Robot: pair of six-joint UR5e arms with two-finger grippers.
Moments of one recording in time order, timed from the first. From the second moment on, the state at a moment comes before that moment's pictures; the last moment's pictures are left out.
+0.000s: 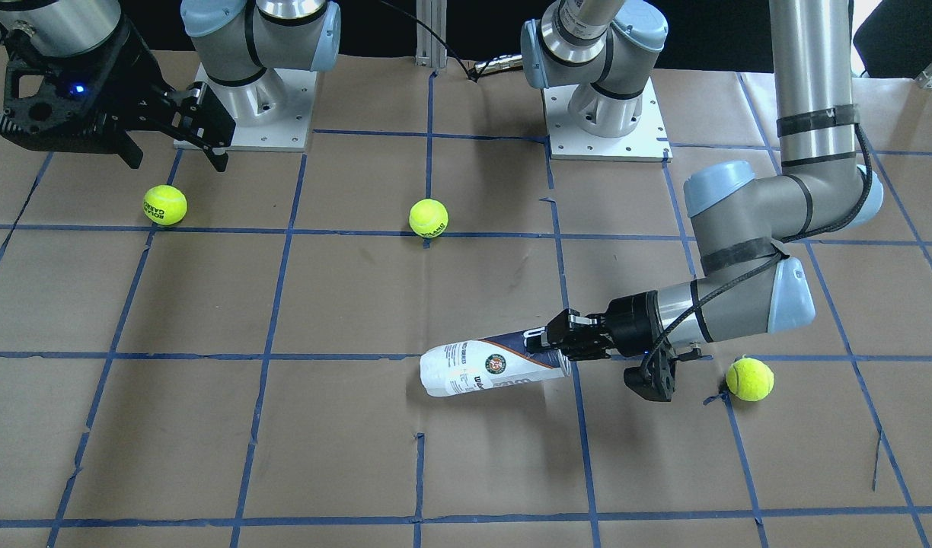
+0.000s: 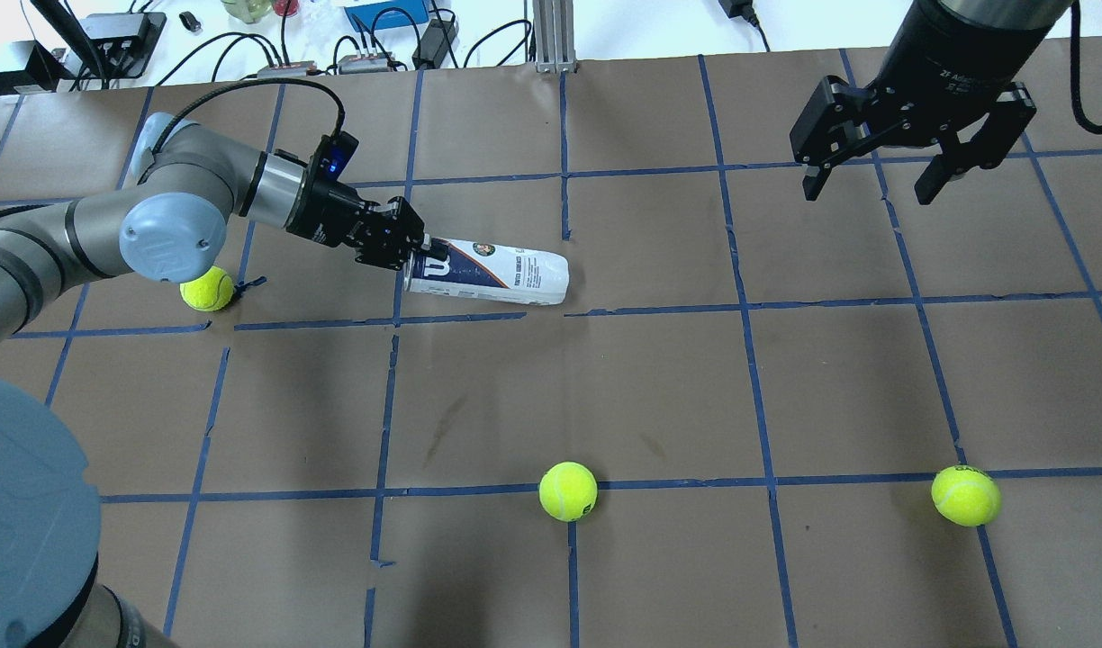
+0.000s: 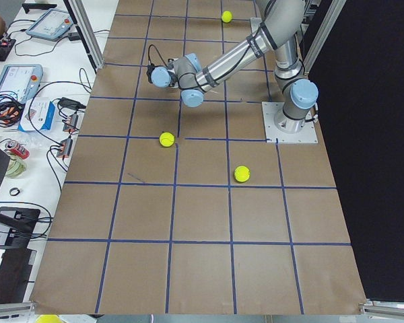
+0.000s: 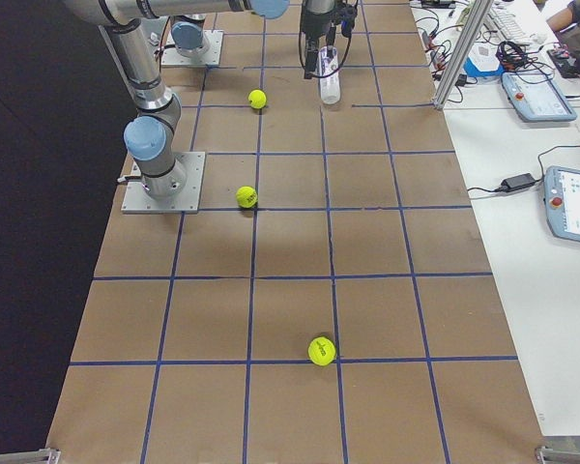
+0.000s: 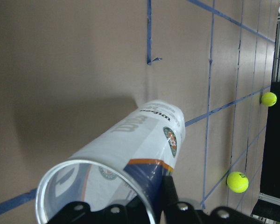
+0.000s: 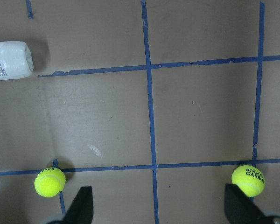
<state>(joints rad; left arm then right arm) -1.38 -1.97 -1.77 -1.28 0.71 0.35 1.51 -1.57 1.47 -1.39 -1.52 0.00</state>
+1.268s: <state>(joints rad) -1.70 -2.00 -1.26 -1.30 1.46 -0.04 1.52 -1.57 1.47 -1.39 -1.57 0.04</state>
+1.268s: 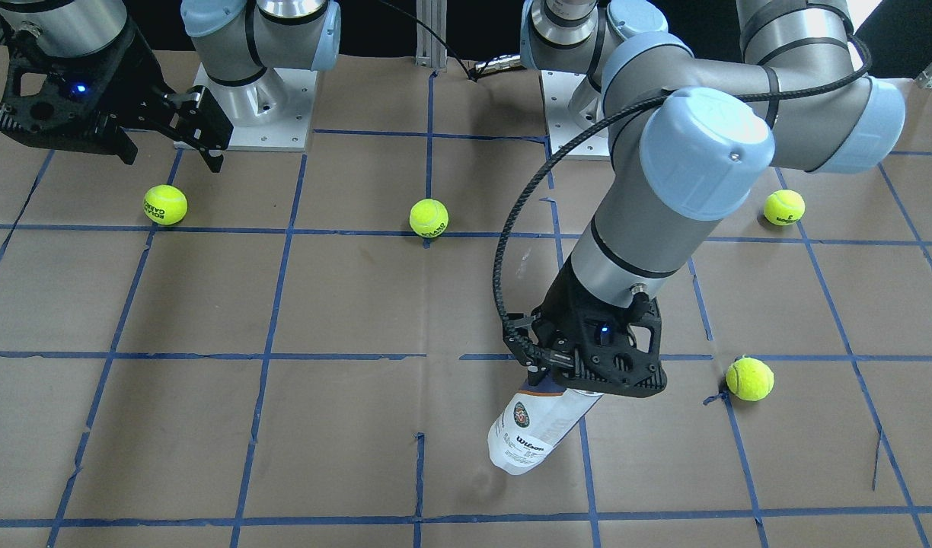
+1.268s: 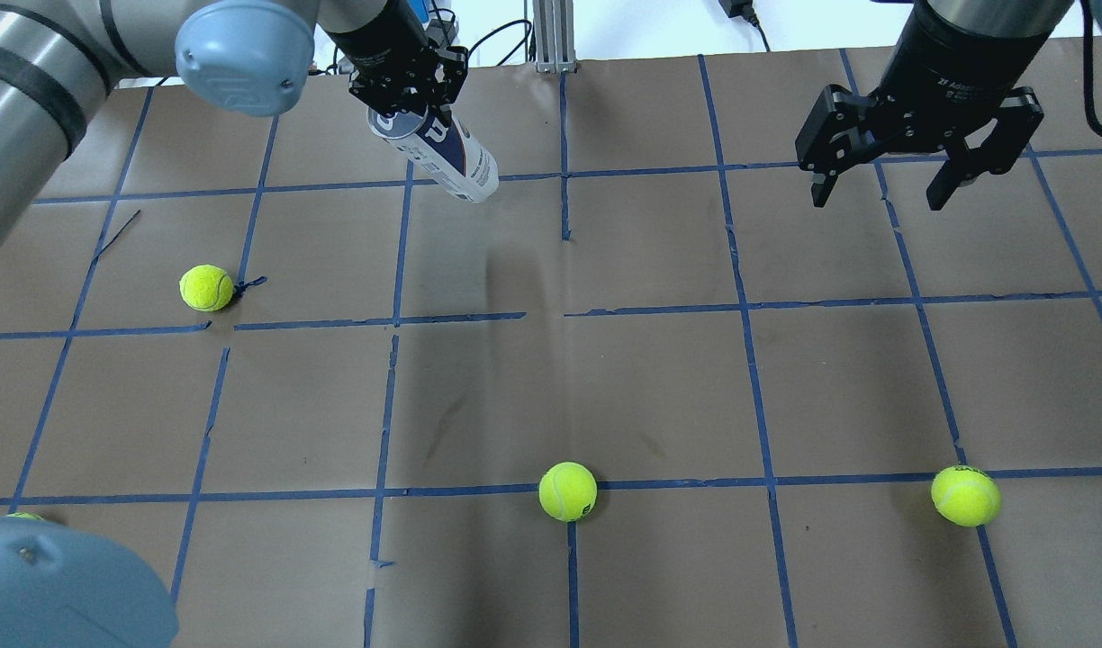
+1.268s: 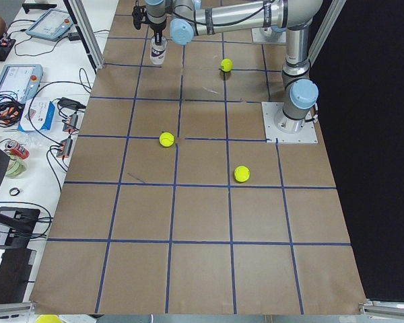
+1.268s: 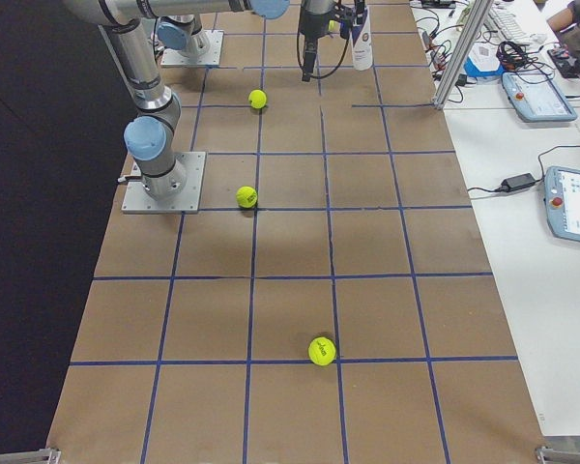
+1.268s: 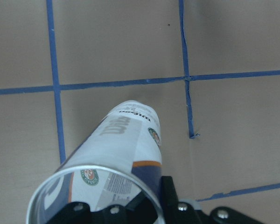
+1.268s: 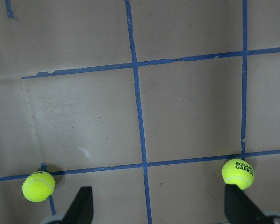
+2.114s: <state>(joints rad) -1.81 -2.16 -1.14 -1.40 1.67 0.21 1.52 -1.57 1.48 -1.39 -1.57 0.04</state>
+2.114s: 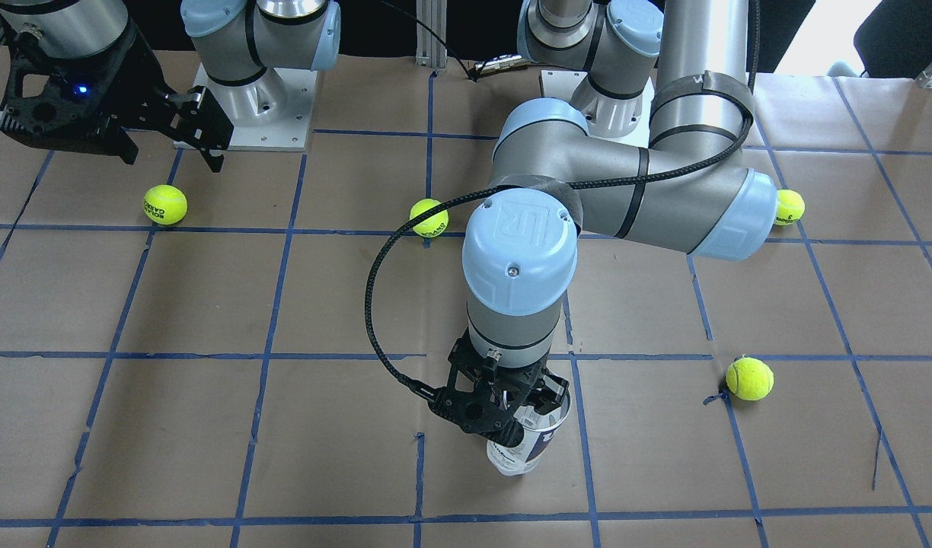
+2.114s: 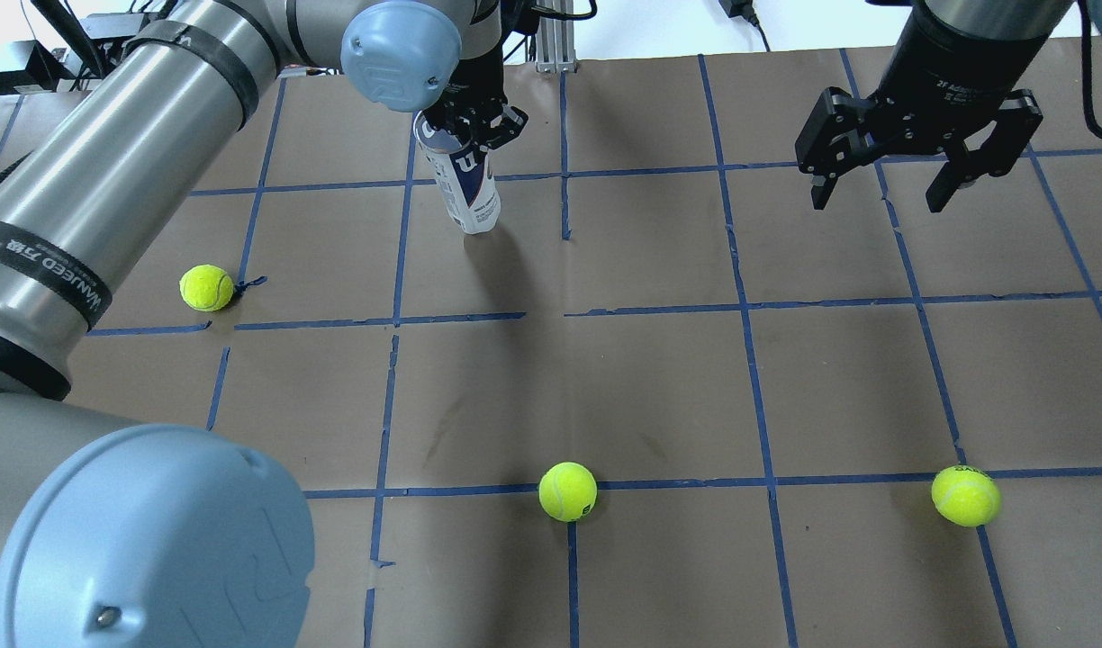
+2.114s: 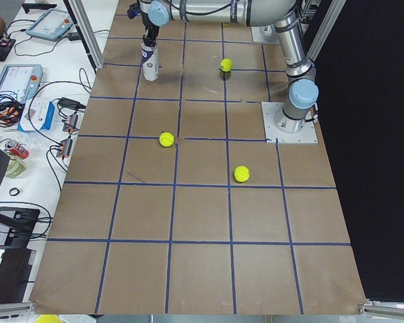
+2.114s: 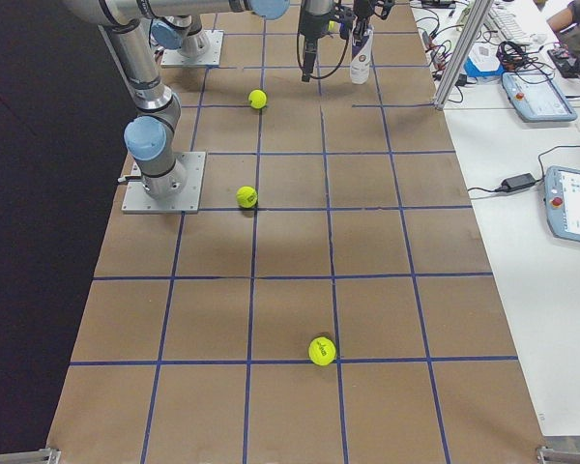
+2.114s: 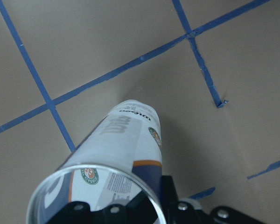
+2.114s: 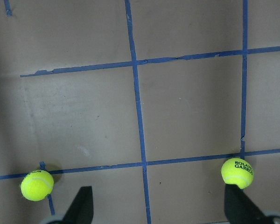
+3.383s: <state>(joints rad) -1.80 -1.90 -1.31 -1.45 1.66 0.17 1.54 -1.54 1.48 -1.51 -1.56 0.03</state>
